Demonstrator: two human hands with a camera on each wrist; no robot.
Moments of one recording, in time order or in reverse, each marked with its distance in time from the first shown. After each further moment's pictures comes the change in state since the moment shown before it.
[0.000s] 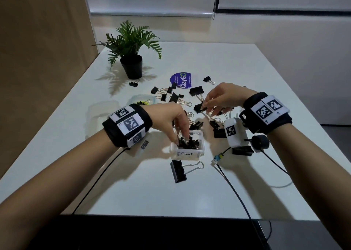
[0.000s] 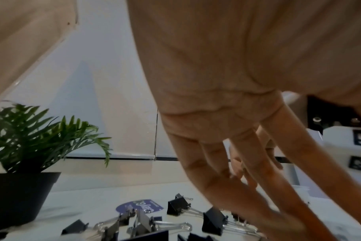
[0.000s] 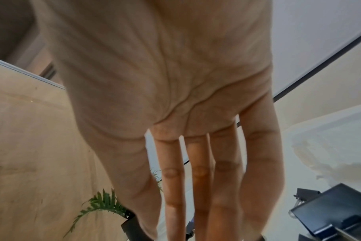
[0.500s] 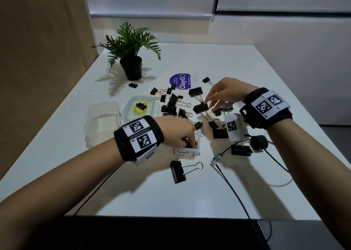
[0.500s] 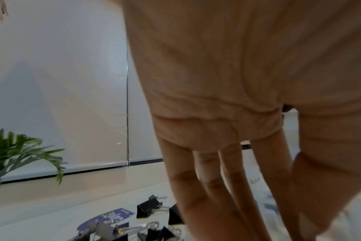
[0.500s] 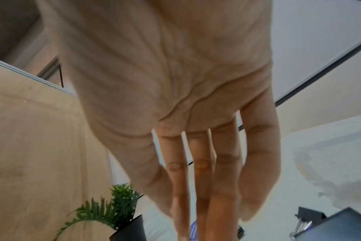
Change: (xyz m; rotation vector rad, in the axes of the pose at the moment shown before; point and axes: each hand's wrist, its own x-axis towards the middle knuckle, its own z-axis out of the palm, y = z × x) left_hand 0.010 0.022 0.030 0.542 -0.107 -0.003; right_hand 0.001 -0.001 -0.011 -0.008 0.080 0.048
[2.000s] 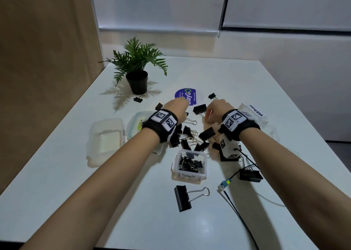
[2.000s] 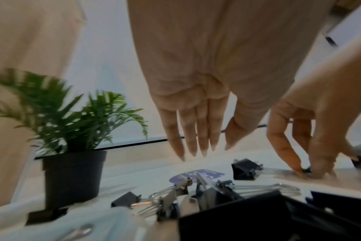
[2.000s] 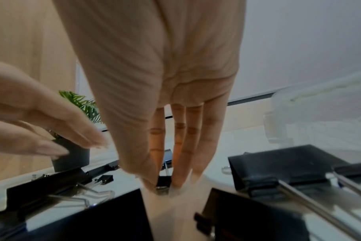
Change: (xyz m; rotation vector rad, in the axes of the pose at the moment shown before) left_hand 0.081 -0.109 -0.014 -0.160 0.427 -0.583; right_hand 0.090 0.010 0.033 -0.427 0.175 0.046
